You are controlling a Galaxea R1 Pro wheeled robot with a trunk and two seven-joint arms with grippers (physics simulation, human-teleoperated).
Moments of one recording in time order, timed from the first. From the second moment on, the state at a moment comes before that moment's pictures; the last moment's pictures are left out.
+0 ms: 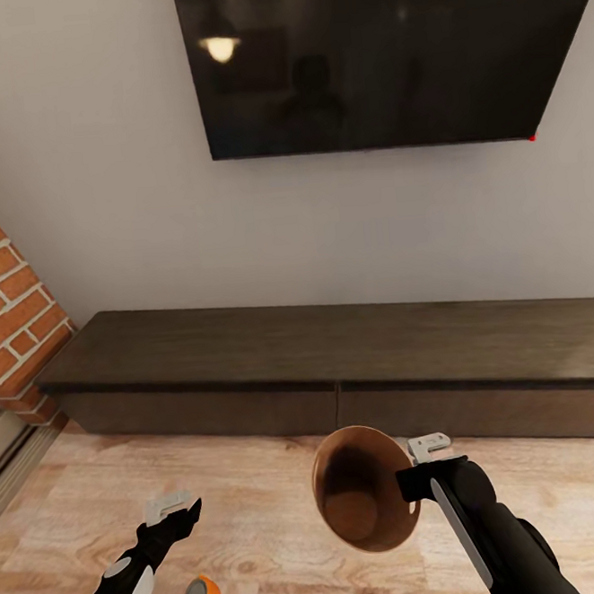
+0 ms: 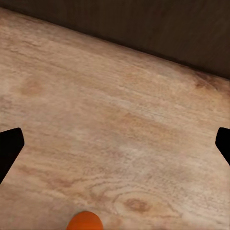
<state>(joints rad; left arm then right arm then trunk) -0.45 0.12 0.09 -0.52 0.21 -0.06 -0.13 -0.34 -0.02 0.13 -1.36 0.02 1.00 0.00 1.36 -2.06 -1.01</state>
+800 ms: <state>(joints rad) -0.45 0.12 0.09 -0.52 0.21 -0.06 -0.13 -0.34 -0.02 0.13 -1.36 0.02 1.01 0.00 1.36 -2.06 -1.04</state>
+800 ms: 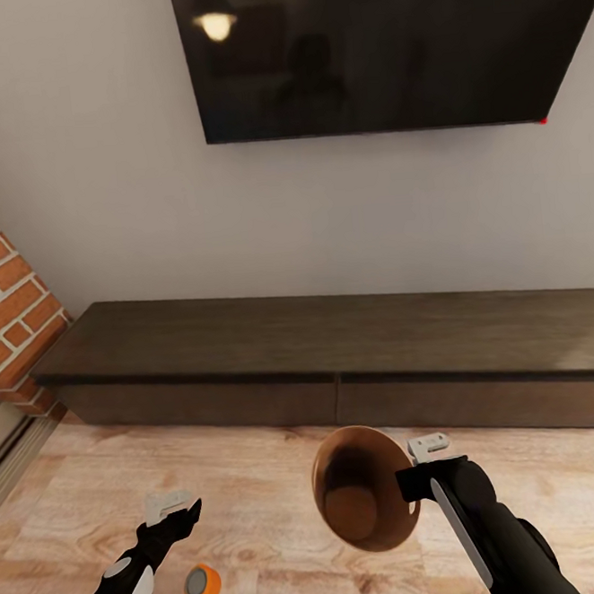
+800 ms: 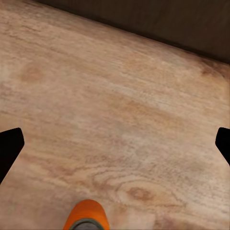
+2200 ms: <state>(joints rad) -0.45 0.12 0.09 -0.52 0.21 -0.07 -0.13 -0.34 -0.02 0.13 -1.36 0.02 1.01 0.00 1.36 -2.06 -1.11</state>
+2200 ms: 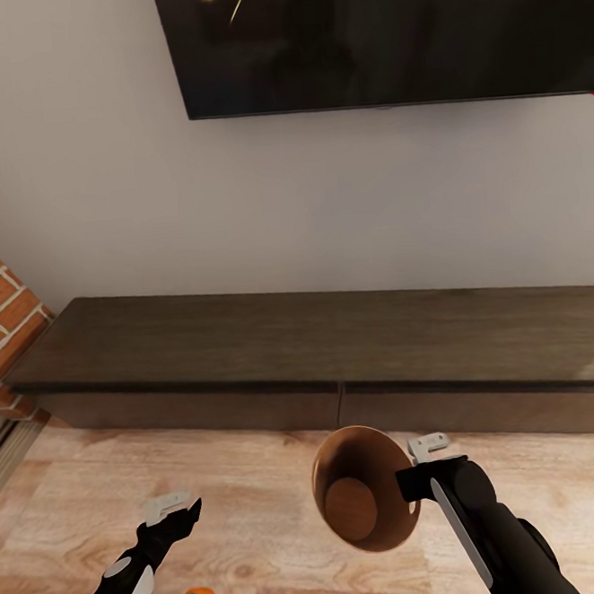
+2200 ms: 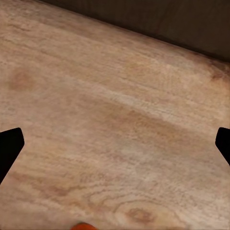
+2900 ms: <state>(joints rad) -0.45 0.13 0.09 -0.53 0.21 -0.06 -0.13 -0.34 -0.02 0.13 -1.36 0.02 1.01 0.00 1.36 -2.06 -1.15</state>
